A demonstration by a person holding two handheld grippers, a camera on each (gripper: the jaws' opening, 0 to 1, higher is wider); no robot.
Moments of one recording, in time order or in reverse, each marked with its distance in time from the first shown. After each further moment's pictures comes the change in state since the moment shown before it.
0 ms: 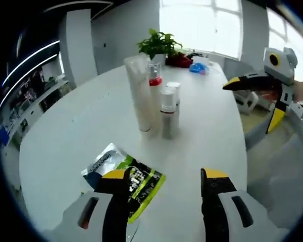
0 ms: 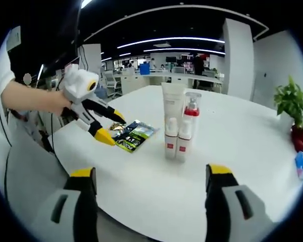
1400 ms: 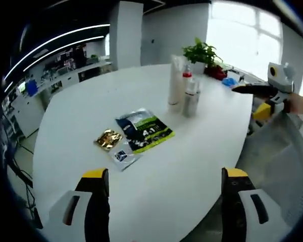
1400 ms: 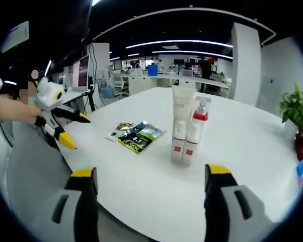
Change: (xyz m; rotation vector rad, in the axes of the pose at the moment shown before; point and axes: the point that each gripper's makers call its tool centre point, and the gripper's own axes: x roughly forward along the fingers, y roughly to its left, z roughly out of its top) left arm -0.095 -0.016 -0.081 -0.305 -0.051 0.253; right arm 0.000 0.012 0.003 -0.047 -0.014 0.046
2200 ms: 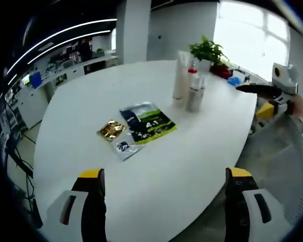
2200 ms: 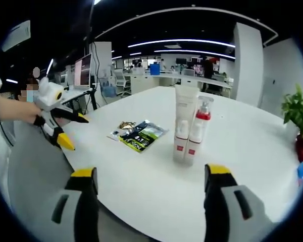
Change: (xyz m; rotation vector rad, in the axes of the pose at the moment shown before) left arm 0.002 0.001 -0.005 -0.038 0.040 0.033; right arm 0.000 0.004 -0.001 -0.010 0.006 0.020
